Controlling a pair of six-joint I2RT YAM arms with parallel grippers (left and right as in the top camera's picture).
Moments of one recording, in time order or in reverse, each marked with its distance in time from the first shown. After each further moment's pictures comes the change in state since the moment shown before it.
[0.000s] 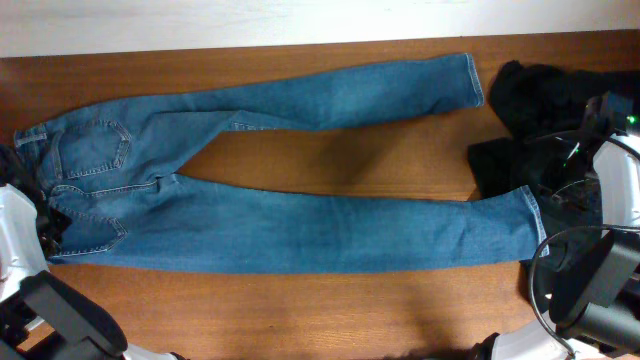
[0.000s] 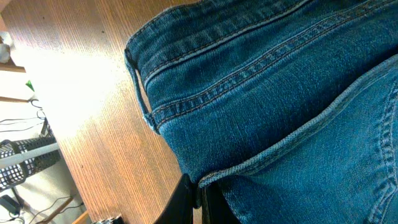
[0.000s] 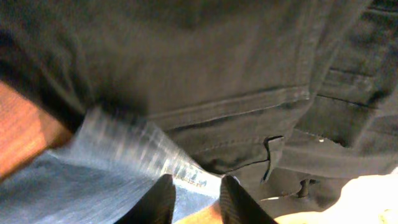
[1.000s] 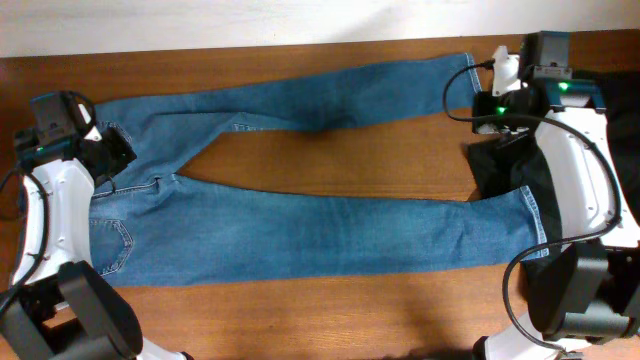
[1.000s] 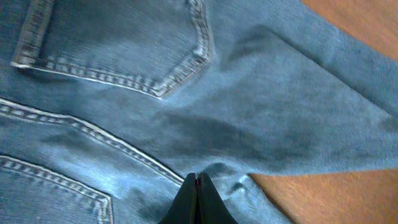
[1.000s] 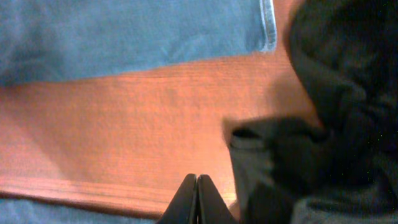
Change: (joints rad) left arm -0.280 0.005 -0.005 0.397 0.468 0.204; right arm 0.340 0.006 0.180 0.275 -0.275 -0.272
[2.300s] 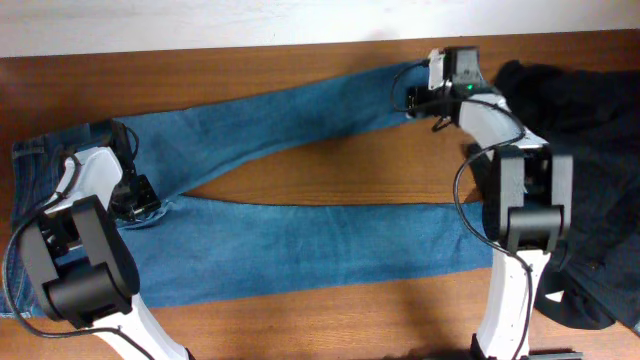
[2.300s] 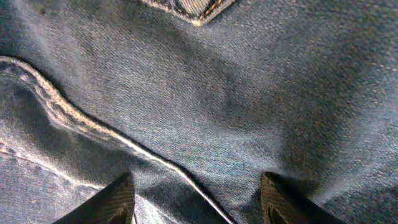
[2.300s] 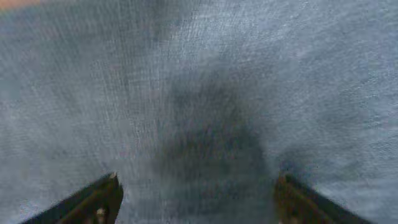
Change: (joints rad) left arm -0.047 0.294 -0.010 -0.201 -0.312 0.032; right arm 0.106 0.521 0.131 0.497 0.006 0.061
